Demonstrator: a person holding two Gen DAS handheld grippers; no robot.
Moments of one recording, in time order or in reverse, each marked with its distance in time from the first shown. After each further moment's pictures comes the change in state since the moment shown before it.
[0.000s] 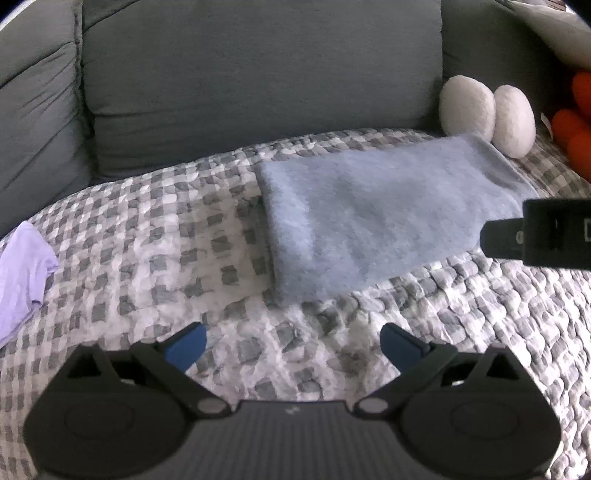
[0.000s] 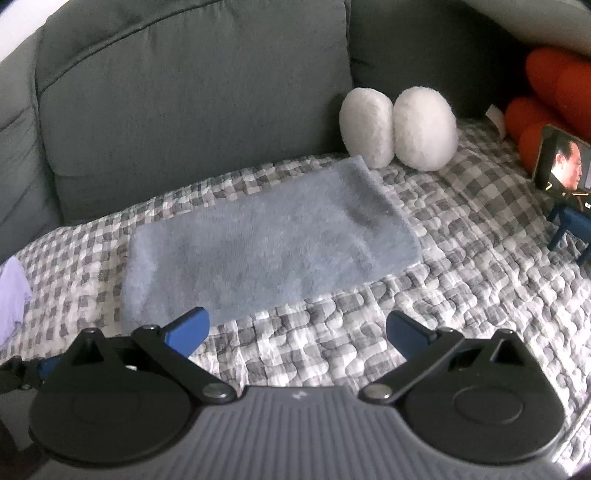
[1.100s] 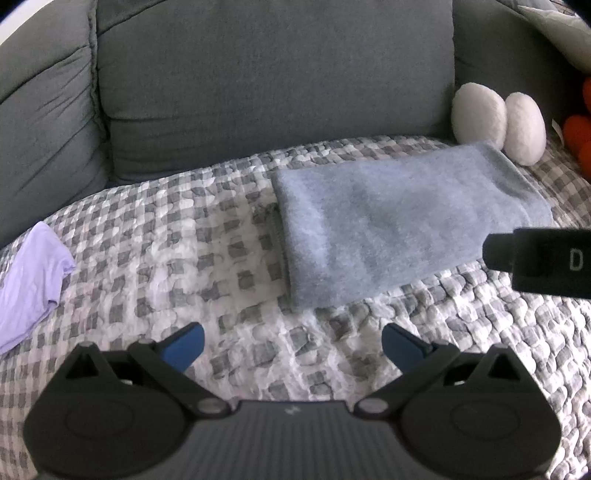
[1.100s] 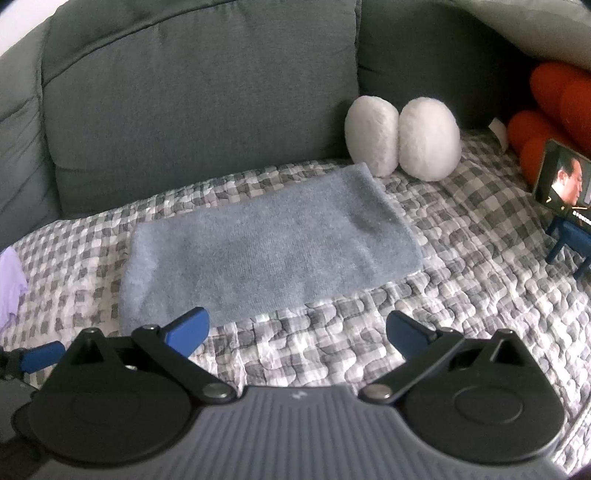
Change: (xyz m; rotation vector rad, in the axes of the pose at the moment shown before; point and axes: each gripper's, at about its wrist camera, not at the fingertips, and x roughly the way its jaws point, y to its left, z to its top) left arm -0.002 0.003 0.006 -0.010 -0.010 0.038; right arm -0.001 0.005 0.000 -0.045 -0.017 -0.019
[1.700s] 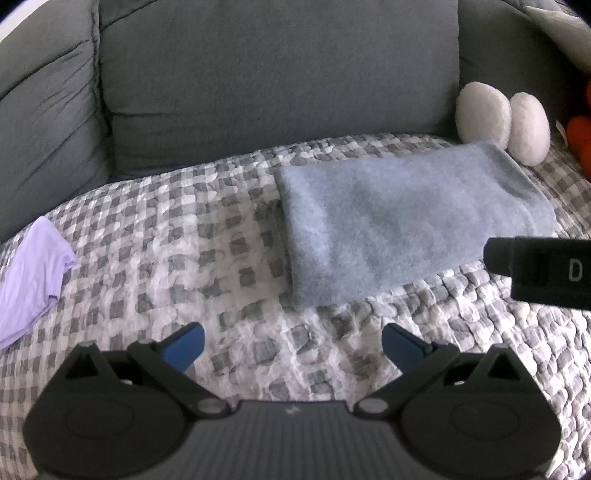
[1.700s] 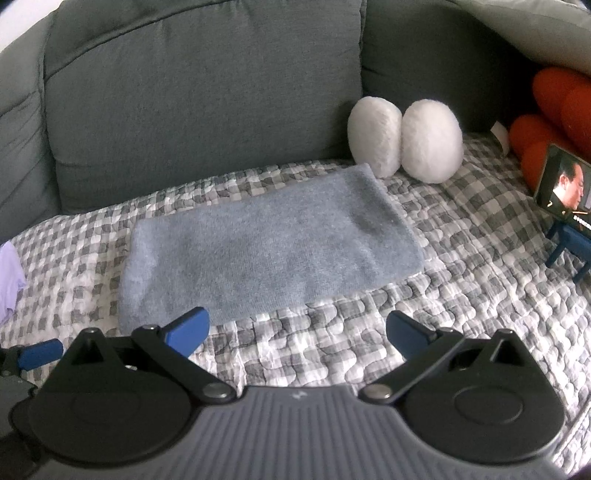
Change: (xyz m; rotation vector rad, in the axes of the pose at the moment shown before) left arm 0.003 0.000 0.002 -0.009 0.018 0.008; right arm 0.002 0.004 0.001 -0.019 0.002 -0.010
